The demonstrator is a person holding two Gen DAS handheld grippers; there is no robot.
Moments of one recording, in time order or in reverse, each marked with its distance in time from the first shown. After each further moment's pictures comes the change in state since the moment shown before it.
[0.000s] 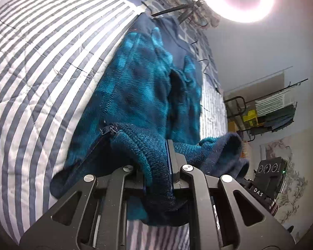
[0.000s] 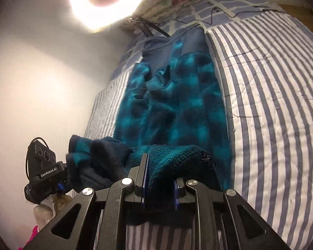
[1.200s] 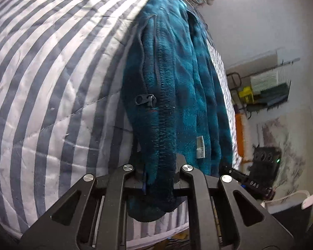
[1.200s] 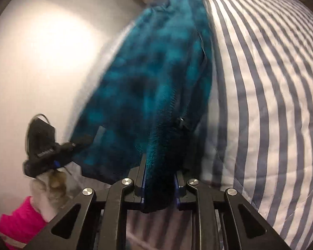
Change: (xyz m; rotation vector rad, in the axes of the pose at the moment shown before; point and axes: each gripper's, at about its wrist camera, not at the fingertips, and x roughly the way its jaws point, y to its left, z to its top) left arm -0.078 0.083 -0.191 0.018 0.098 -0.060; right arm -0.031 -0.023 -0.226 -0.081 0.144 0.001
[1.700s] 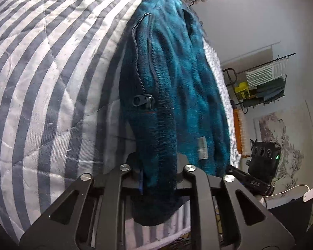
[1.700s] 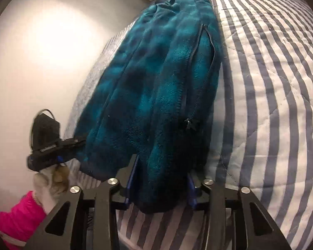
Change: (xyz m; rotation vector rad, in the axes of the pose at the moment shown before) left arm 0.001 0.005 0.004 0.067 0.017 -0.026; right arm 0.010 -0.004 0.001 -0.061 -0.003 0.010
